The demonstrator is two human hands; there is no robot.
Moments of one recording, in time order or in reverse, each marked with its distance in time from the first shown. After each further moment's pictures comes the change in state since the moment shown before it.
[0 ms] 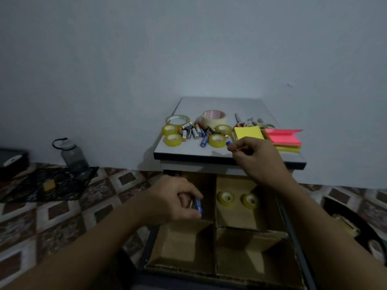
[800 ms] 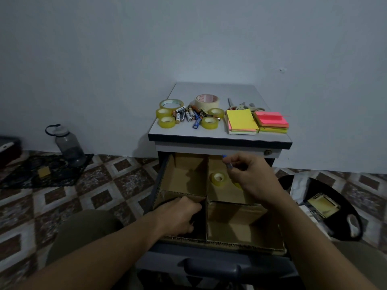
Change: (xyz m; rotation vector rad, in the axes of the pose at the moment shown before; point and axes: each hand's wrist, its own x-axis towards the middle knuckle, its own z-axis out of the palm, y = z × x) left_hand 0.006 -0.034 0.110 0.412 -0.285 -0.031; right_hand -0.070 0.037 0.008 0.076 -0.141 0.137
